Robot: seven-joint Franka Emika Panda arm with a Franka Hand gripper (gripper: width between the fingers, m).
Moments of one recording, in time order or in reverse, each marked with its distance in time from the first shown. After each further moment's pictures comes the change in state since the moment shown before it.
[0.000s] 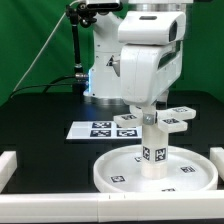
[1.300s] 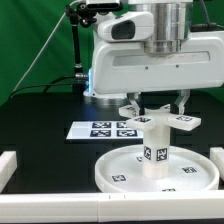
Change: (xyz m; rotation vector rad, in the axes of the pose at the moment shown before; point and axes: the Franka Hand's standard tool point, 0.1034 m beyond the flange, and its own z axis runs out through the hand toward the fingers) arm 0.003 -0.003 0.000 0.015 0.024 1.043
